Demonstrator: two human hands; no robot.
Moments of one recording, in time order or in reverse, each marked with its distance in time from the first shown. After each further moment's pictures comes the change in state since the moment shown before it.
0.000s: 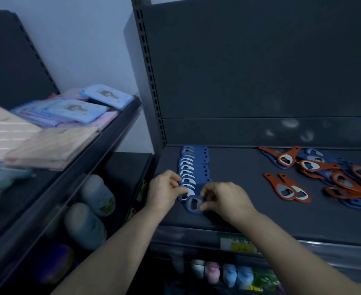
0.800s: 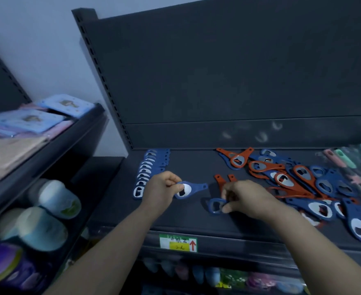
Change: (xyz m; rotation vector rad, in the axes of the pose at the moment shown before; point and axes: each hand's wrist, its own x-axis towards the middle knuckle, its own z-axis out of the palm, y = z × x) left_hand -0.031 0.108 0.085 -0.039 -0.079 -0.028; right_hand -0.049 0.163 -0.095 -0.008 -0.180 0.020
